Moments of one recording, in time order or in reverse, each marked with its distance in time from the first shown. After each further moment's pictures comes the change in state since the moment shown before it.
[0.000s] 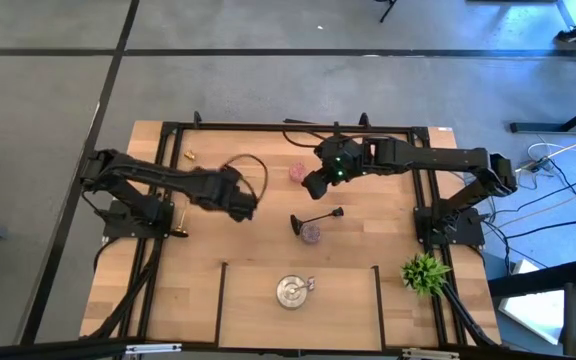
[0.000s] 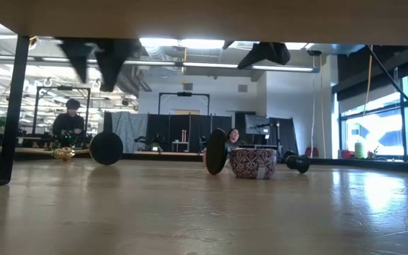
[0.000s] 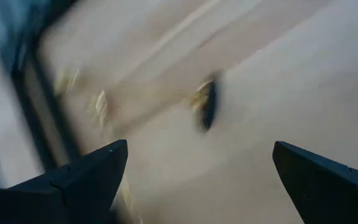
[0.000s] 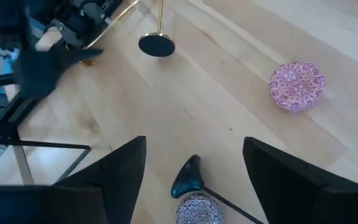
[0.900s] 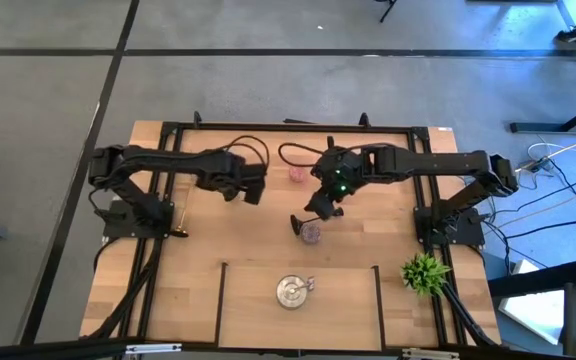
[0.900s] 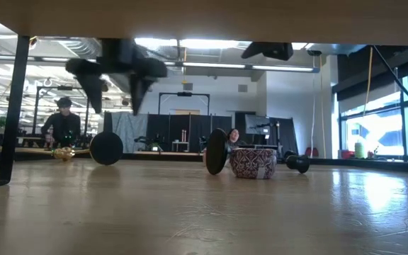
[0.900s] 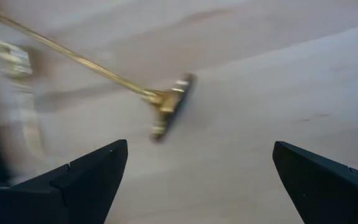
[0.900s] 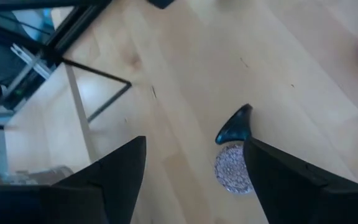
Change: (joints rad) left arm 0.244 0.056 -0.067 0.297 0.275 -0.003; right arm 0.077 -0.001 0.000 -0.046 -0.202 -0.073
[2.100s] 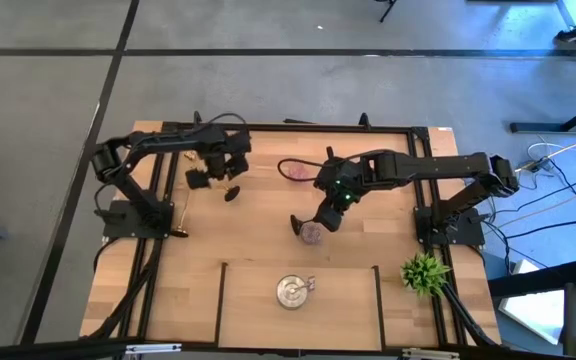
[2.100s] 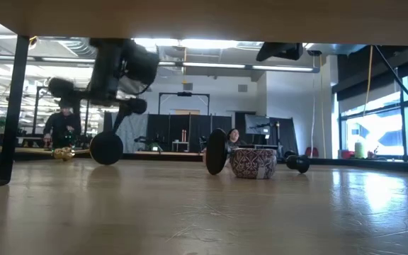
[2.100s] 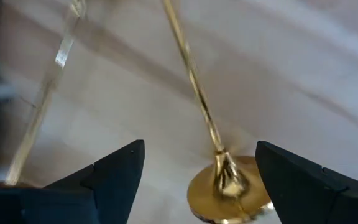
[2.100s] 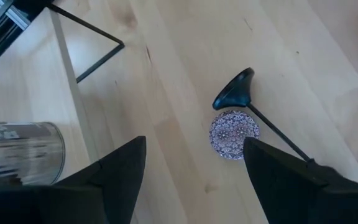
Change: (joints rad) left arm 0.378 0.016 -0.162 0.040 0.220 -0.368; right arm 0.056 0.000 0.000 -0.105 -0.005 -0.055
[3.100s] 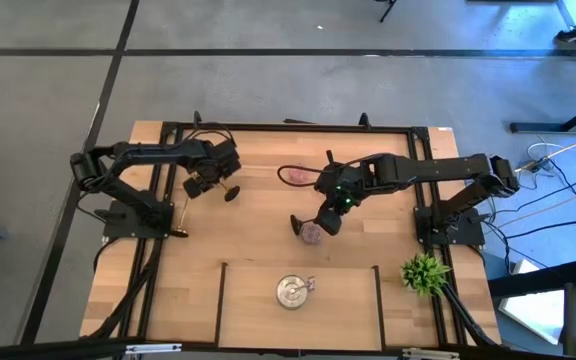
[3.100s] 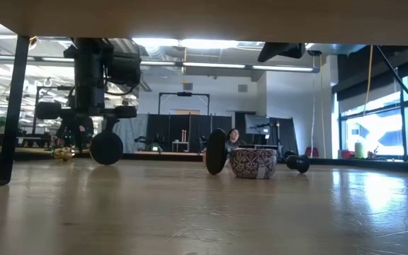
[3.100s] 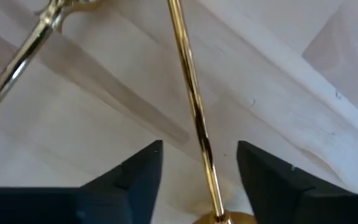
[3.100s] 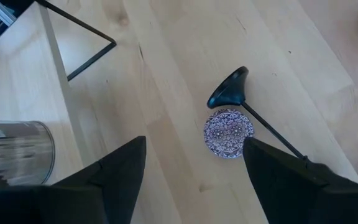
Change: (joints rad) left arm 0.013 -0.155 -0.280 0.349 -0.112 -0.132; right arm 0.031 0.000 0.000 -0.011 0.062 0.010
